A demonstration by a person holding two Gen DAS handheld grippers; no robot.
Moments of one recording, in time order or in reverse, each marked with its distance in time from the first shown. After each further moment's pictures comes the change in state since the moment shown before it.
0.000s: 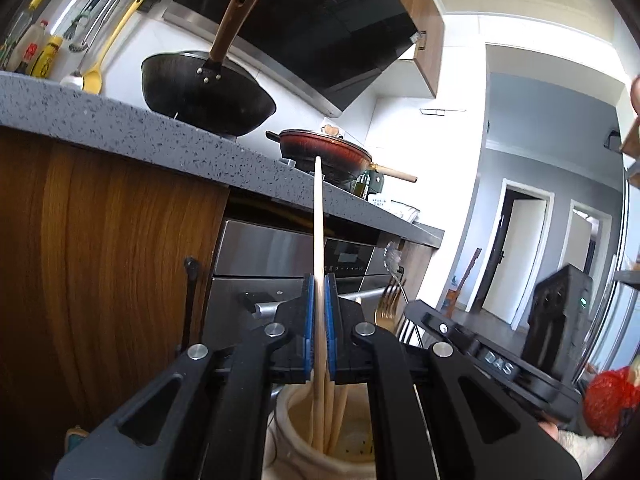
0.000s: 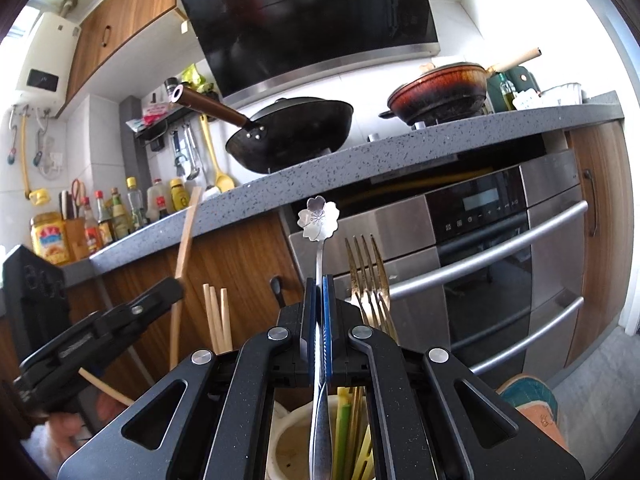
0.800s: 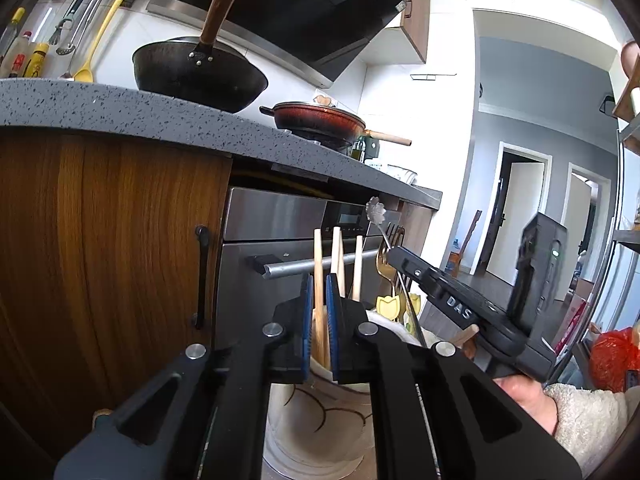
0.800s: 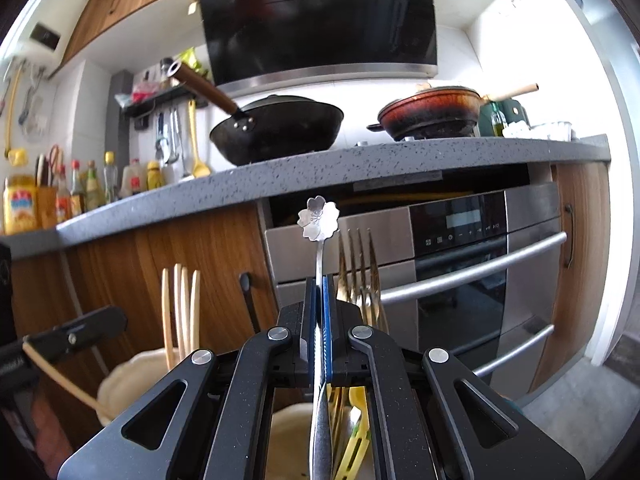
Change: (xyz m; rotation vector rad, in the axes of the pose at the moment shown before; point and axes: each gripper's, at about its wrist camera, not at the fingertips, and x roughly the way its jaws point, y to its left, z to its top) left arm -0.016 0.002 -0.014 0.059 0.113 0.012; right arm 0.011 0.015 -0.014 -0.140 -0.029 -0.129
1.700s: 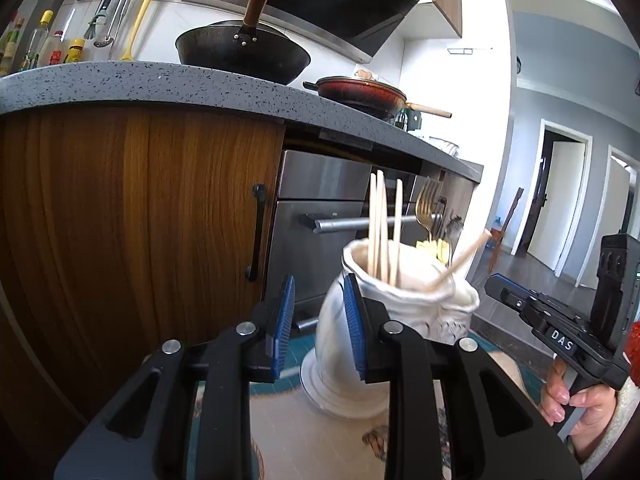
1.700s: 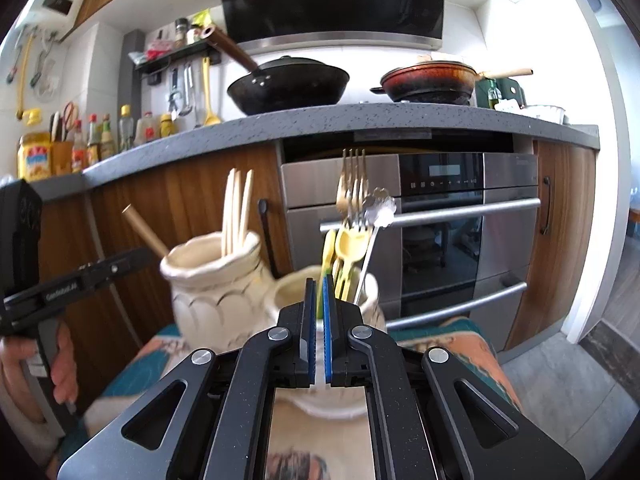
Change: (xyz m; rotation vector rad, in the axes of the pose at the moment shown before) left arm -0.039 -0.004 -0.024 0.009 0.103 0.186; right arm -0.088 0.015 -0.036 -0.057 0.172 -0.010
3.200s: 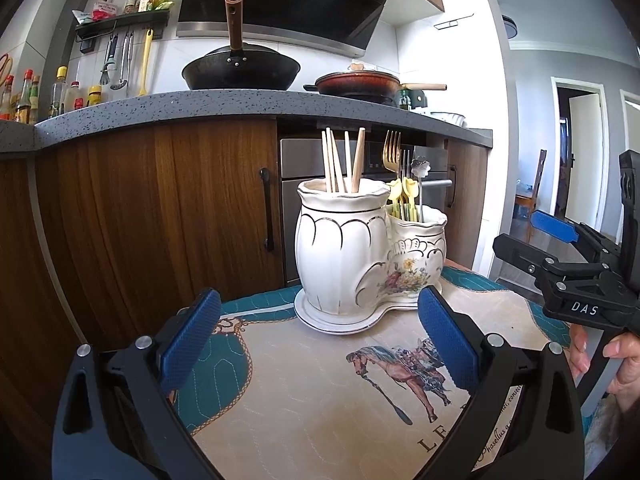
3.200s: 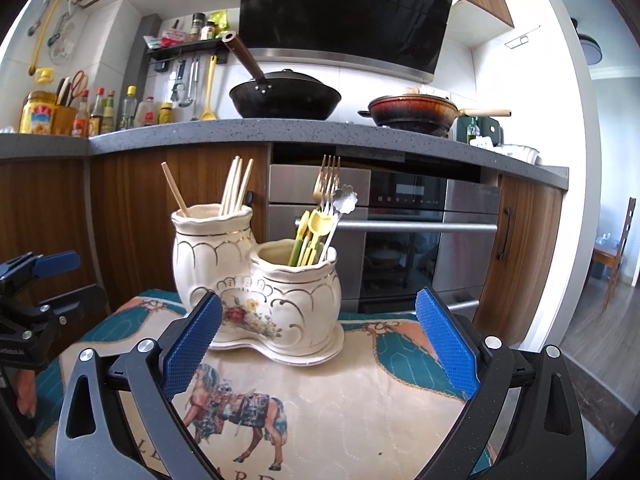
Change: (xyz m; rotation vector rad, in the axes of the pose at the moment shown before) left arm -0.059 -0.063 -0.065 0.146 -0.021 0.158; right arm -0.056 0.001 -0.031 -0.120 -0.068 -0.115
